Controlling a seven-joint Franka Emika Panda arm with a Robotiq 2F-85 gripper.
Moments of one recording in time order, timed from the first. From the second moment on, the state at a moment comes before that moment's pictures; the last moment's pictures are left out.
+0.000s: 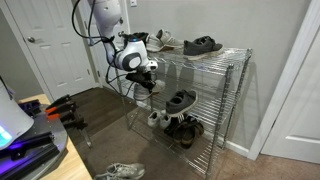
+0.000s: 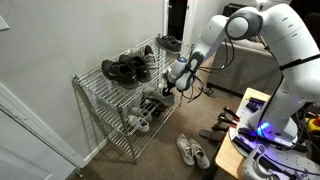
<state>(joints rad) -0.03 0.89 0.07 -1.98 -0.05 3.13 -0.06</state>
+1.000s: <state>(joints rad) -0.56 0.95 0.49 -2.06 -0.14 3.15 -0.33</state>
